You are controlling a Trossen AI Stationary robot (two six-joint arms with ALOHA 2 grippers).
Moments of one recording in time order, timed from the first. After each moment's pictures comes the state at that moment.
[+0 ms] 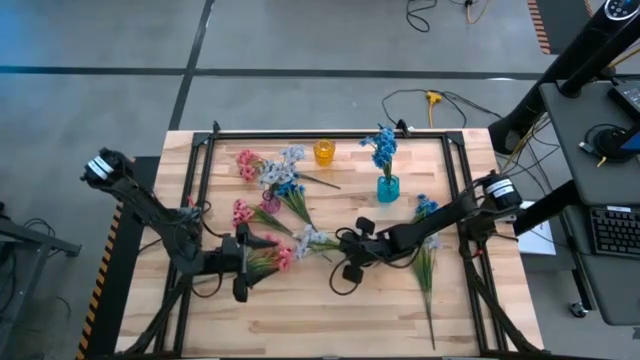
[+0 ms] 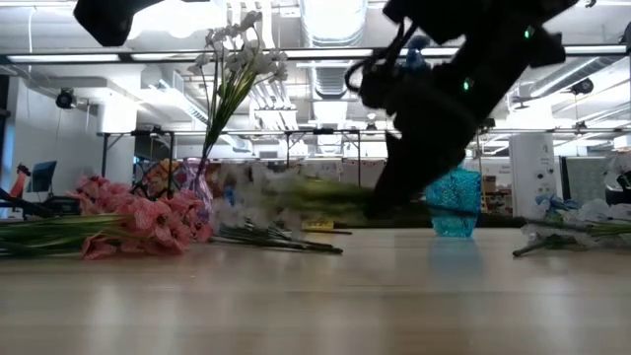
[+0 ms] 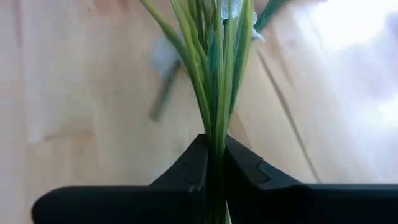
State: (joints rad) left arm -0.75 1.15 0.46 0.70 -0.86 -0.25; right arm 0.28 1.80 0.96 -0.10 0.34 0.46
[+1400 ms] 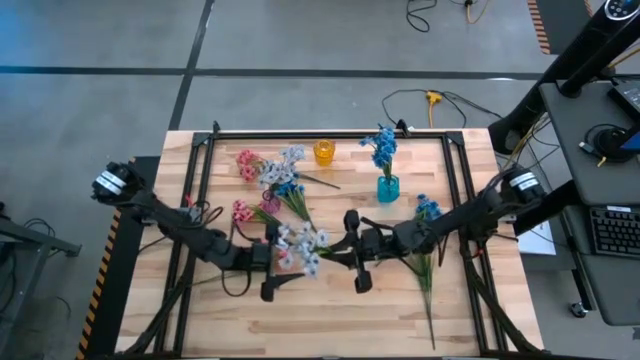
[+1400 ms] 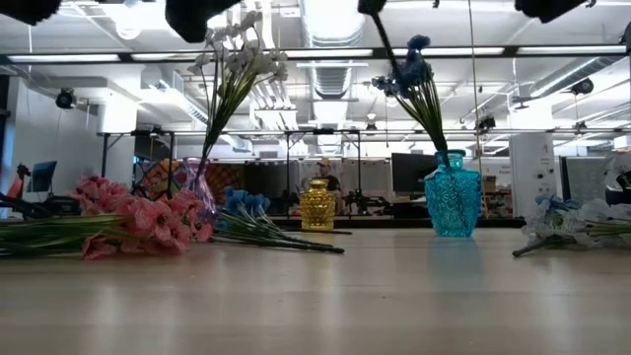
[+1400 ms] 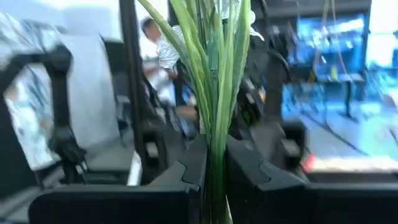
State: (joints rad) left arm -0.53 1.42 0.60 0.84 -0.50 -0.01; right arm 0.34 1.65 0.86 1.03 0.17 0.01
